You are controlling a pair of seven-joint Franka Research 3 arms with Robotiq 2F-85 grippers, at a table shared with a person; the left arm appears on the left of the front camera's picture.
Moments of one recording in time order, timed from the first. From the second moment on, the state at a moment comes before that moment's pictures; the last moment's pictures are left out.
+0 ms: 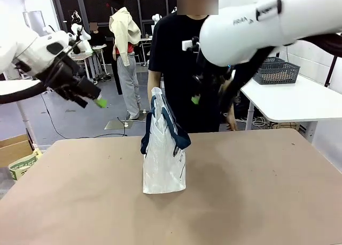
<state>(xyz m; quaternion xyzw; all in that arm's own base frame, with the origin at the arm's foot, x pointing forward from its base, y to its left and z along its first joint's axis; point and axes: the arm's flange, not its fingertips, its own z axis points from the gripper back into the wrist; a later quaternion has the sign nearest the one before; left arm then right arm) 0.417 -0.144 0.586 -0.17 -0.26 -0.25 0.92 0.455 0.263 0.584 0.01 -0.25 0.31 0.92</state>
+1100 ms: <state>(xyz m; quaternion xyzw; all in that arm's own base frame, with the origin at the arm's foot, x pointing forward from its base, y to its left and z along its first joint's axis) 0.435 -0.217 0.608 -0.20 -0.19 -0.15 0.95 0.510 0.317 0.611 0.05 -0.15 0.22 0.96</state>
